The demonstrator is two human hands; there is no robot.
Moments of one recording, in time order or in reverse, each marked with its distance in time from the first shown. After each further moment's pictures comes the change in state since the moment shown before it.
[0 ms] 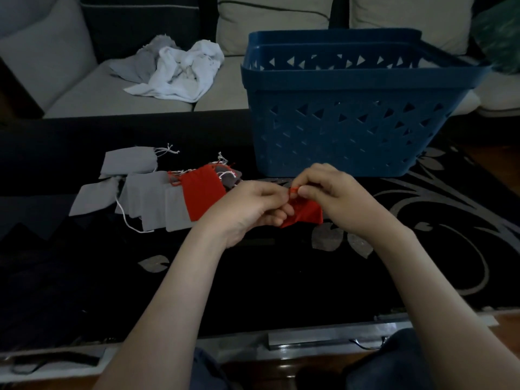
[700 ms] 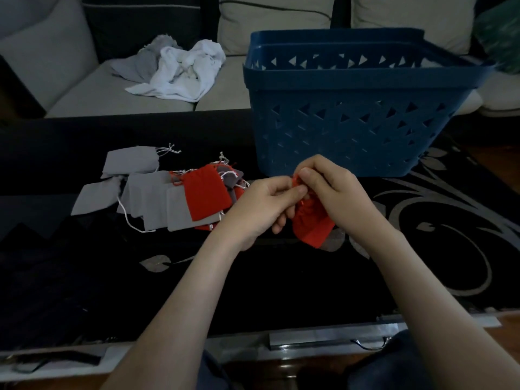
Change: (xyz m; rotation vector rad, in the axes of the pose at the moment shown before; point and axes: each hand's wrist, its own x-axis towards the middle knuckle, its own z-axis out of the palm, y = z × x) left_hand 0.000 -0.003 0.014 0.163 0.041 0.187; right_hand 0.001 -0.013 0.011 0.211 0.210 0.115
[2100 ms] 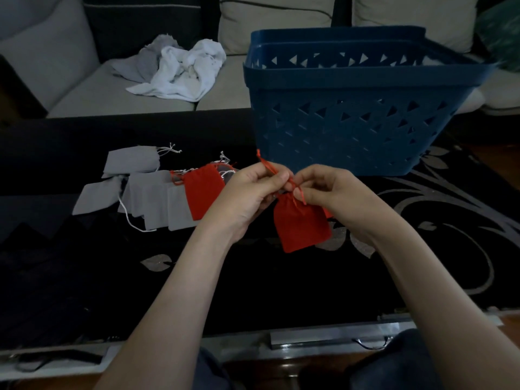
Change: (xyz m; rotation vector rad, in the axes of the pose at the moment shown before) left_hand 0.001 0.006 -0.012 -0.275 0.112 0.015; right_hand 0.002 -0.005 -0.007 0.259 -0.212 0.272
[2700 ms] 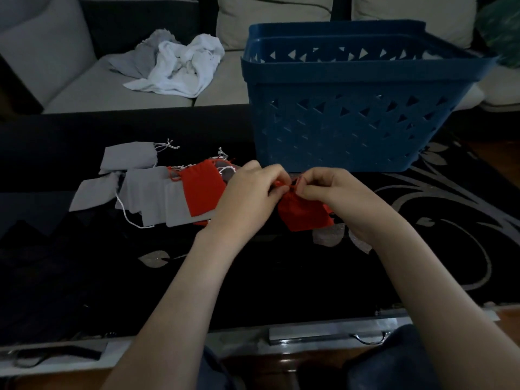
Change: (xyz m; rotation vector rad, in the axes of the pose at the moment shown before) left_hand 0.003 -0.012 -0.004 1.112 0.143 0.437; right_hand -0.003 -0.001 0.002 -0.040 0.046 0.115
